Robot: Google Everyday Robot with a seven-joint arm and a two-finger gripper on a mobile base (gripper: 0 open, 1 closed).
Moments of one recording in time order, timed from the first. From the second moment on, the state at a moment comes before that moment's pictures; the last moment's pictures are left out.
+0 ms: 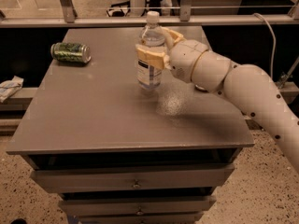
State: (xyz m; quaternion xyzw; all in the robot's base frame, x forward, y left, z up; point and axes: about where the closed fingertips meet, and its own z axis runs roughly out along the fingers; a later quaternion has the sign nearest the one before) arm 0.615 -0.026 0.965 -0.34 0.59 0.22 0.69
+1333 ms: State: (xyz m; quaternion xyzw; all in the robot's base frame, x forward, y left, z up) arm 0.598 -0.003 0.940 -0.37 0.57 0.21 0.71
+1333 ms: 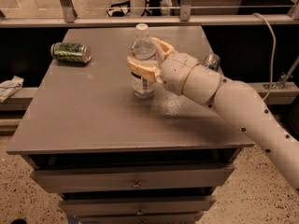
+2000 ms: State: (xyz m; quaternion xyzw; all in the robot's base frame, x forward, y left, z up) arm 0.597 -0.006 0.940 -0.37 0.58 0.22 0.70
